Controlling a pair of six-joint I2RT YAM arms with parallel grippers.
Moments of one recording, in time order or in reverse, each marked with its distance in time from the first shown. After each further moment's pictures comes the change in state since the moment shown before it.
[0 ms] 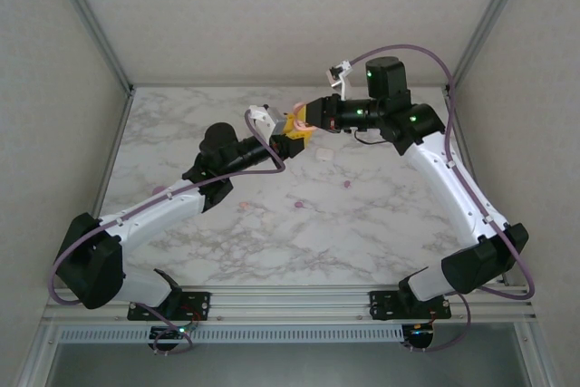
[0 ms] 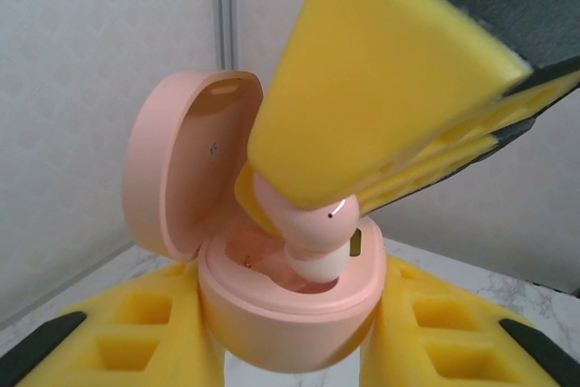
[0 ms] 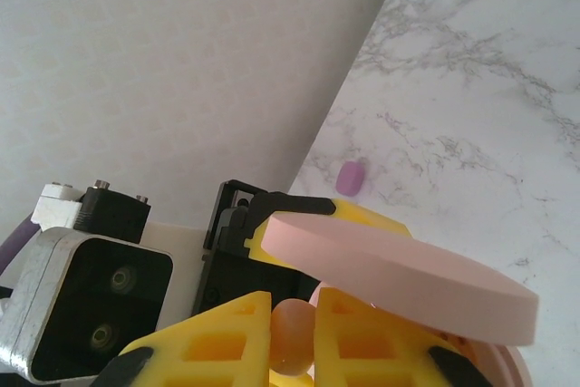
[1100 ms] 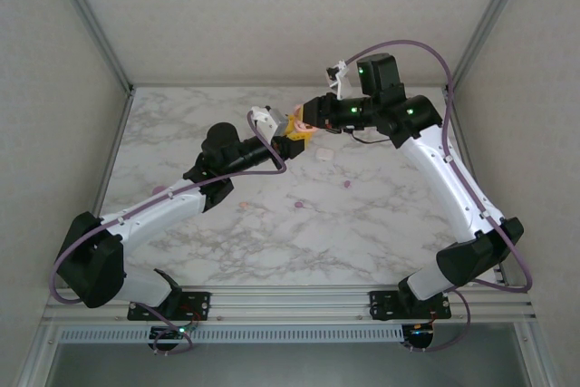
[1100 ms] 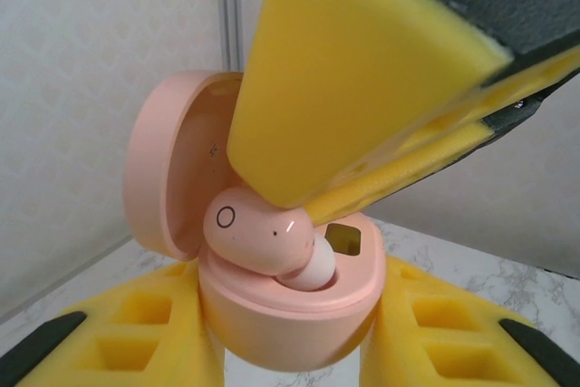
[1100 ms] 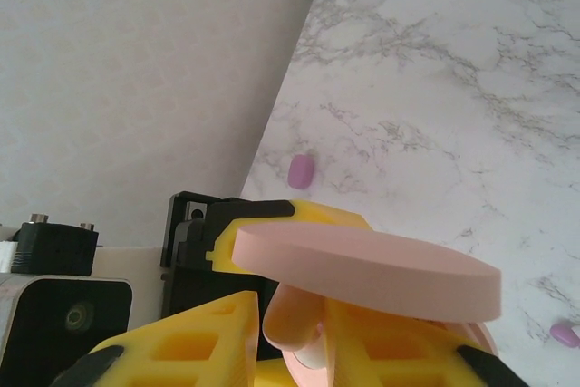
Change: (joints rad) left arm -0.002 0.006 0.000 -0.026 -0.011 0.028; right arm 0.032 0.053 0.121 -0.179 0.158 -0.009
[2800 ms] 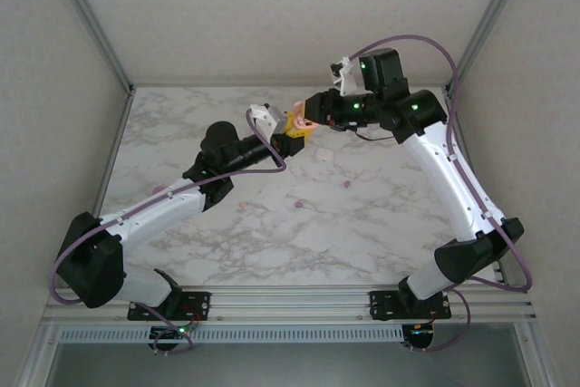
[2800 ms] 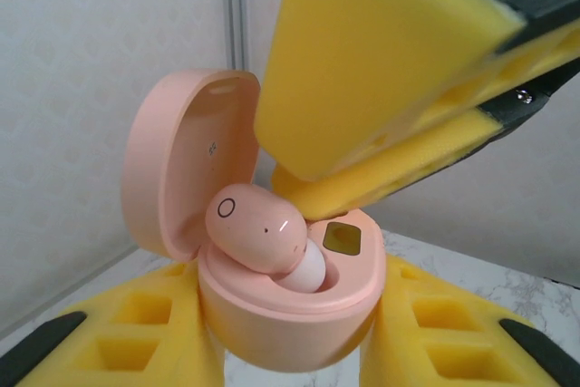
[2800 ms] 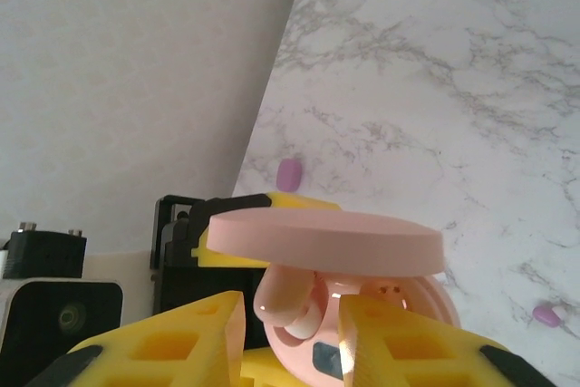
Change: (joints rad) left arm 0.000 0.000 0.014 0.008 -0.008 0.000; right arm 0.000 0.021 0.093 -0.092 0.056 0.019
